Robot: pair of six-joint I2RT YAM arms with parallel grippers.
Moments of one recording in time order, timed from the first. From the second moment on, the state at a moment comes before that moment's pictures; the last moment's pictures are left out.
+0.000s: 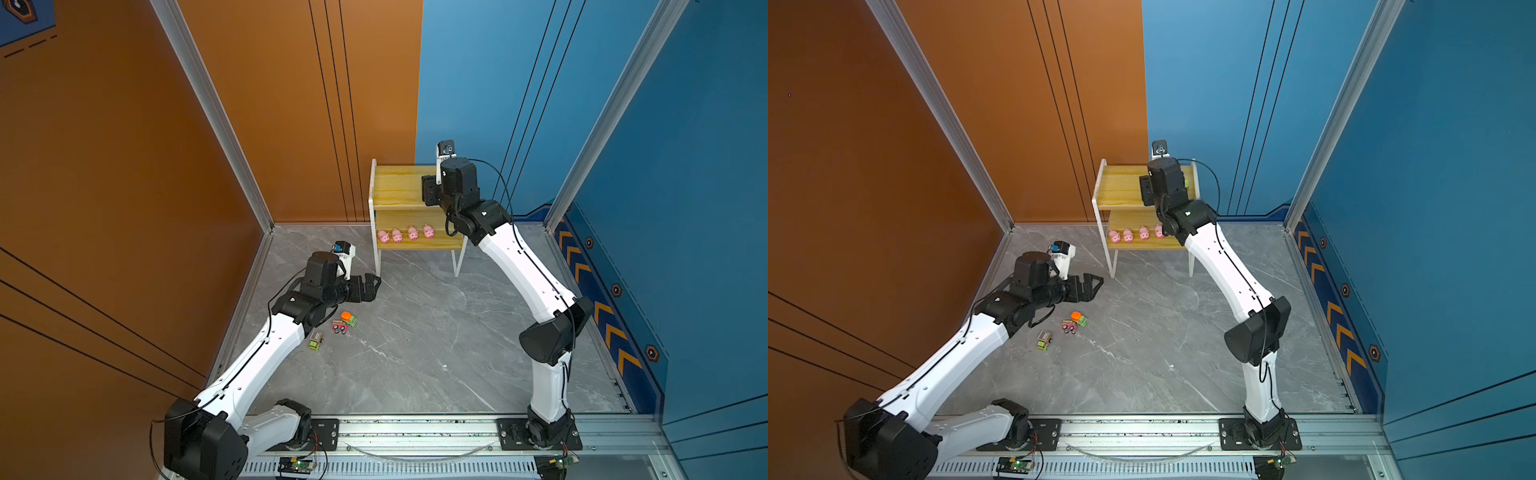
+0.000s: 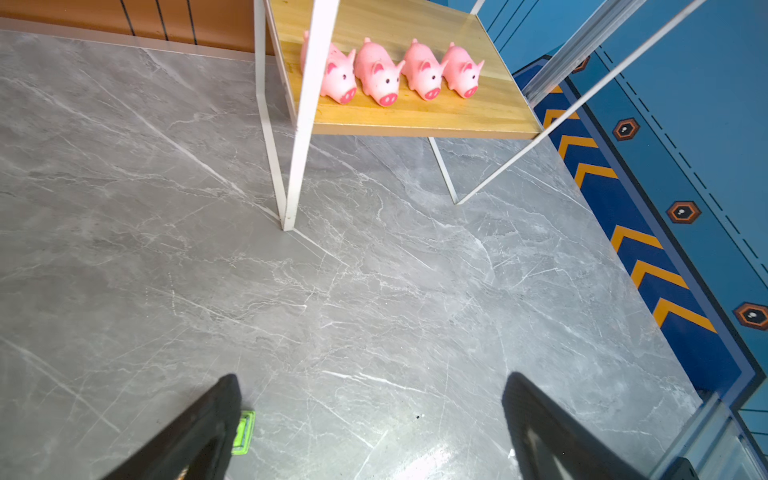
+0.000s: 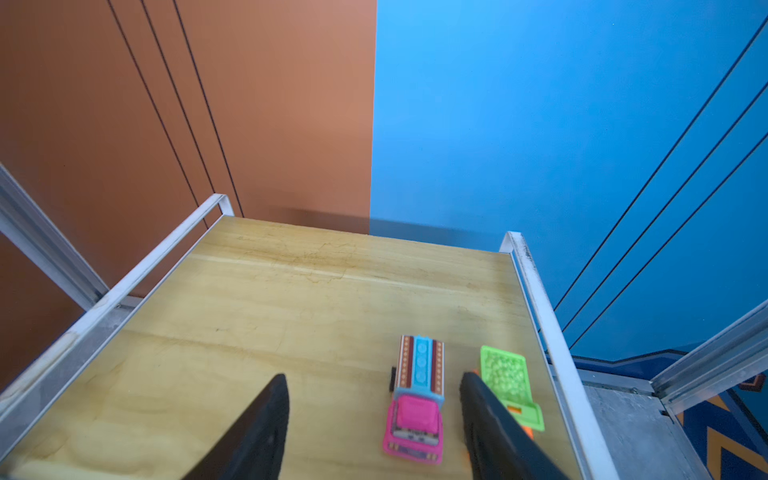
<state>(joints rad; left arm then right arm) -0.34 1.15 0.97 -0.42 0.20 -0.34 0.60 1.94 2.24 -0.54 0.43 0.06</state>
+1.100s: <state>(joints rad) 0.14 1.33 0.97 -0.45 0.19 -0.51 1.03 1.71 0.80 0.47 0.08 0.09</state>
